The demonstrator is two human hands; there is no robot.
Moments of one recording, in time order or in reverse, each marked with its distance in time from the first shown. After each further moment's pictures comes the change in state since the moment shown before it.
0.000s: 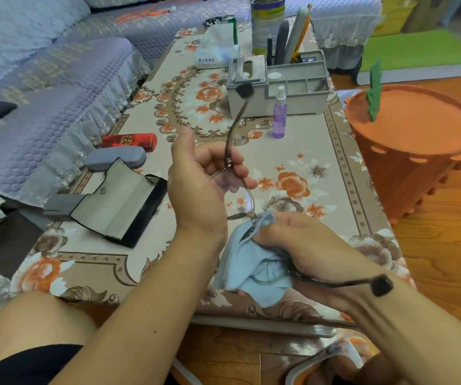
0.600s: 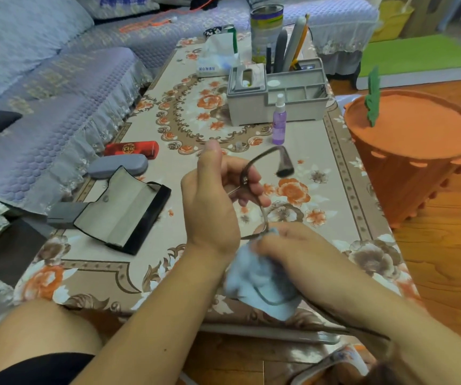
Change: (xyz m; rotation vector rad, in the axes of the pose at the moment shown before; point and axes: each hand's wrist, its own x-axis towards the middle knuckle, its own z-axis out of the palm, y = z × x) left_hand -0.006 -0.011 0.000 0.152 -0.102 0.124; right_hand -0.010 -0.005 0.005 -0.495 0.150 -0.051
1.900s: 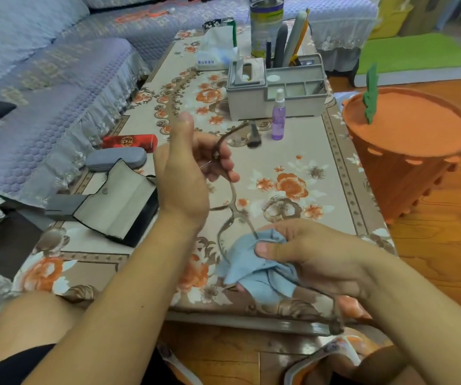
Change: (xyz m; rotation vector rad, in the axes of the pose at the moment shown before) left_hand 0.029 0.015 -0.024 0.030 0.031 0.052; right_hand 0.019 0.028 -0.029 0.523 -0.460 0.192
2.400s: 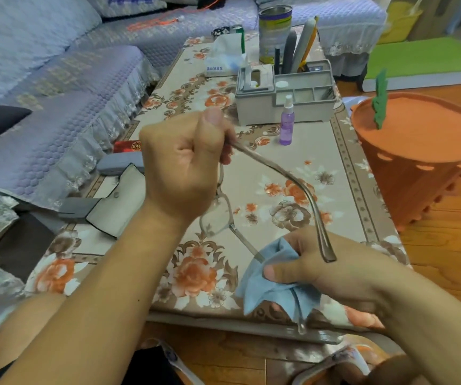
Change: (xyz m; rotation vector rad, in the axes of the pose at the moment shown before) left_hand 0.010 0.027 -0.016 0.444 -0.140 0.684; right_hand -0.011 -0.006 0.016 -0.554 0.367 0.099
